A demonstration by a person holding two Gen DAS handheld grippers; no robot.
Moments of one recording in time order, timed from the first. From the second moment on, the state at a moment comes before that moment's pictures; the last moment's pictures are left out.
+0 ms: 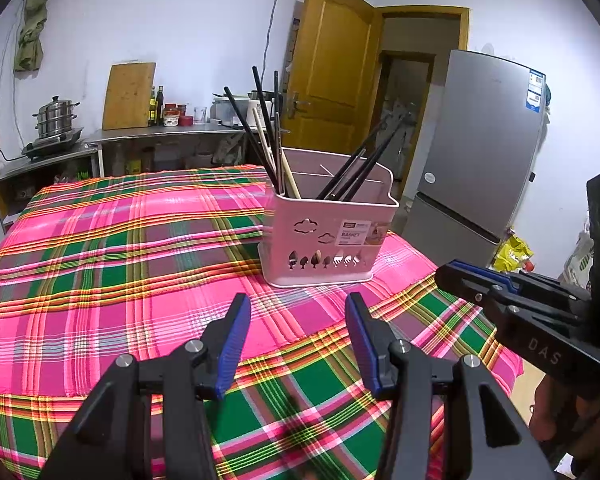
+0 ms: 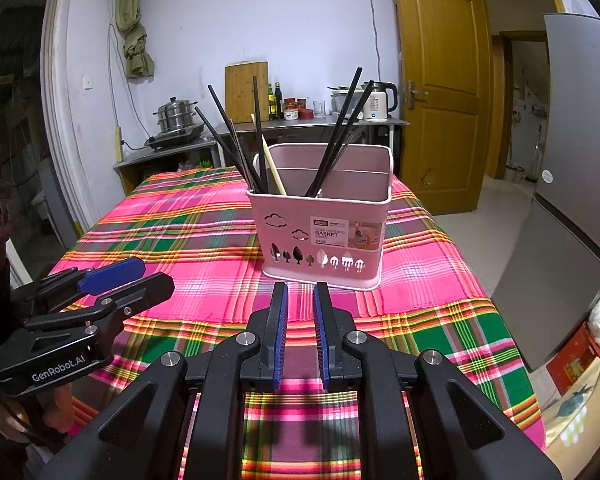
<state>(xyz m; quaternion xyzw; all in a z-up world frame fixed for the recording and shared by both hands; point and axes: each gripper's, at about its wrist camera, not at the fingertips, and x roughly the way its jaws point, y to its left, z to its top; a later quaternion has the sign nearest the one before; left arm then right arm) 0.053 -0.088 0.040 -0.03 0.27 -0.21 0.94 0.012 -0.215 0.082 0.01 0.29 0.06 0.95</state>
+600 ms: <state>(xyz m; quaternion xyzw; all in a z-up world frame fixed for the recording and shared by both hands) 0.052 -0.090 0.035 -0.02 0.28 -0.21 0.94 0.012 -0.218 0.077 0.01 0.30 0.06 0.95</state>
